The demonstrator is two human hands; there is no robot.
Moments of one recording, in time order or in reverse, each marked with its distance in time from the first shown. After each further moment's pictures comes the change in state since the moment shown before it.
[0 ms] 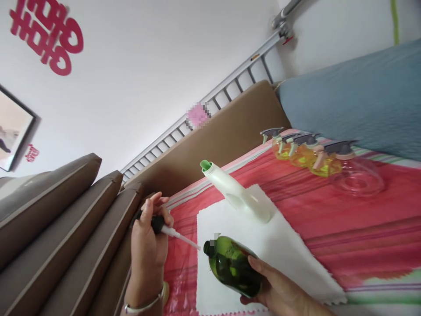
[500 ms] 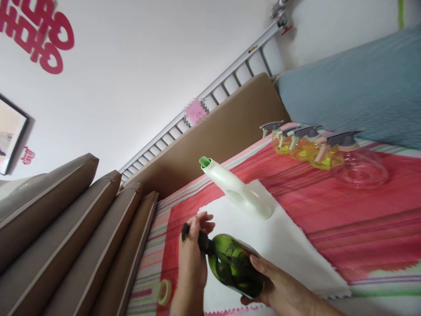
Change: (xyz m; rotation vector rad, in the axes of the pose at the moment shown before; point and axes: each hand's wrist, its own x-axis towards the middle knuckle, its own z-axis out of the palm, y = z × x) left_hand -0.045 -0.081 0.009 0.107 -0.026 -0.302; right_hand -0.006 -0.001 0.016 -0.087 -0.021 -0.018
